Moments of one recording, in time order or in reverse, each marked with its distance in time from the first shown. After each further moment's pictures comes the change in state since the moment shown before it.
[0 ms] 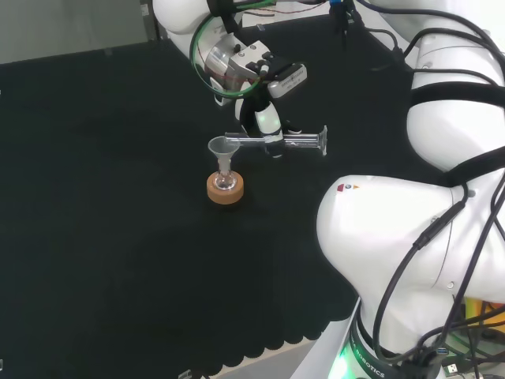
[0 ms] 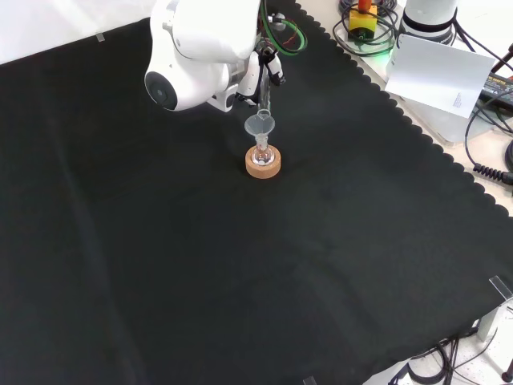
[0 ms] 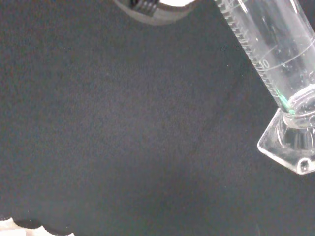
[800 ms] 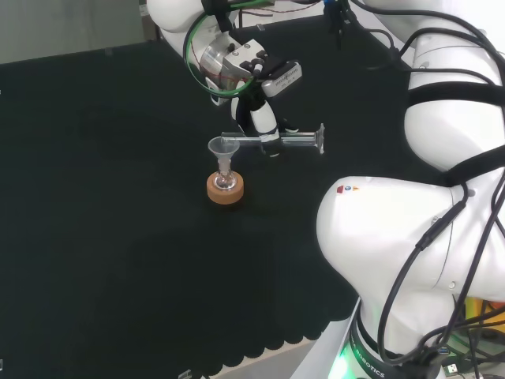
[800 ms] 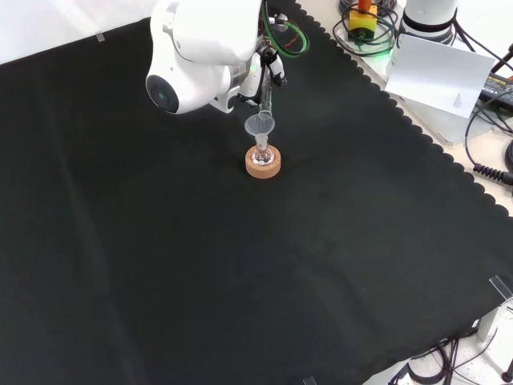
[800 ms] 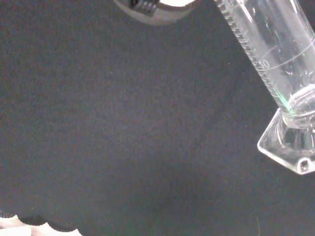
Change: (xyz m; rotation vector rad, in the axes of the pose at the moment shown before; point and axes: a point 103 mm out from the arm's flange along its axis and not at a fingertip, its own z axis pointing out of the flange) arm 0.007 -0.004 -0.004 0.014 -0.004 0.018
